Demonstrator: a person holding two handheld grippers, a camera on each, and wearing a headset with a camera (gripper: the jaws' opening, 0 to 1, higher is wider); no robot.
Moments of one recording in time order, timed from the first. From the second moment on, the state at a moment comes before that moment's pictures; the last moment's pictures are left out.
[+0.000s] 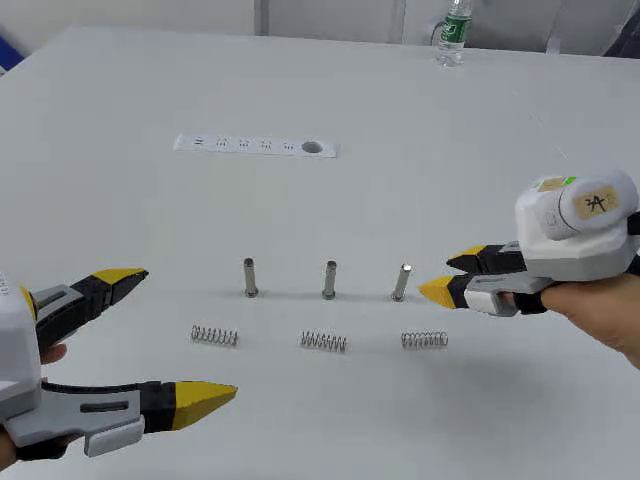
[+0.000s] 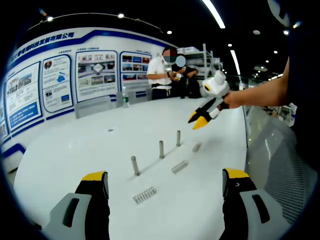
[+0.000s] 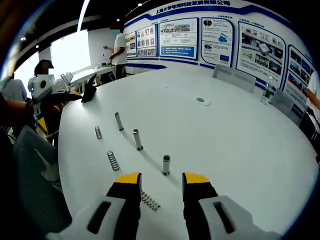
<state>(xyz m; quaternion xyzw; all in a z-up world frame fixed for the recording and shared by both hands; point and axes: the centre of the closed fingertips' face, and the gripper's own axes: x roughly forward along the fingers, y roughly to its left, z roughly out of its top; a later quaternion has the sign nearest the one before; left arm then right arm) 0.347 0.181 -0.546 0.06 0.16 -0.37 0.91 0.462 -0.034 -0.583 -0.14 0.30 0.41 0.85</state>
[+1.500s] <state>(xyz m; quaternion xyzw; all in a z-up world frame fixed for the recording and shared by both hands) 0.347 0.175 -0.553 0.06 0.17 -0.37 0.91 0.429 -0.046 -0.659 -0.27 0.38 0.52 0.71</state>
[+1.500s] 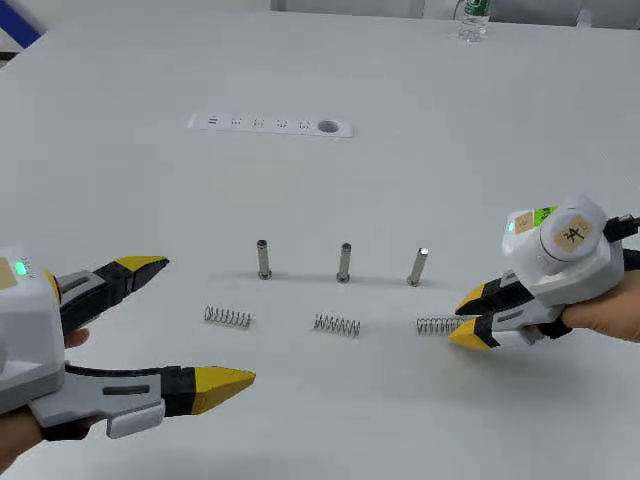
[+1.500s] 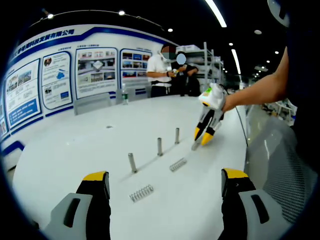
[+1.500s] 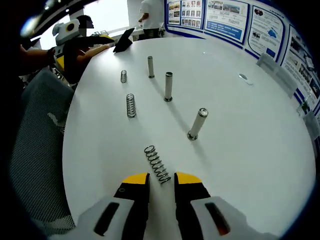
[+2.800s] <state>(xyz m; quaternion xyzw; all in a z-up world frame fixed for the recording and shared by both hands) 0.346 0.155 -0.554 0.06 0.17 -0.40 0.90 0.423 -0.038 -0.638 -0.32 0.38 0.54 0.68</state>
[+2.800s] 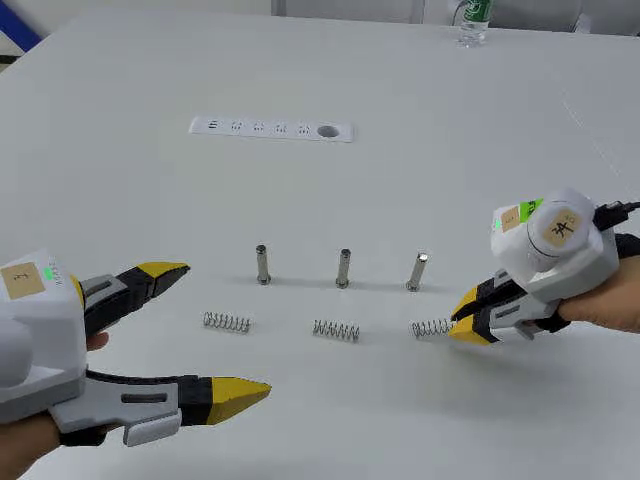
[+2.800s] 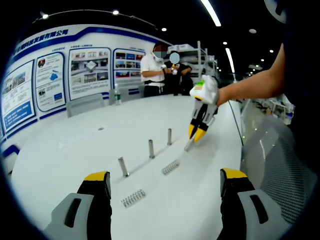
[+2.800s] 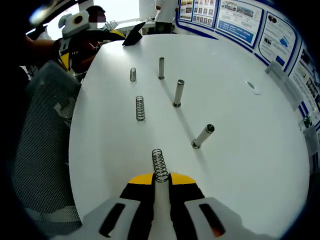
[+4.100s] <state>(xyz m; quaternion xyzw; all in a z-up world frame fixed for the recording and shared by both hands) 0.347 0.050 -0.584 0.16 0.17 -0.56 0.80 0.357 0.040 -0.559 -0.30 0.36 0.62 0.63</state>
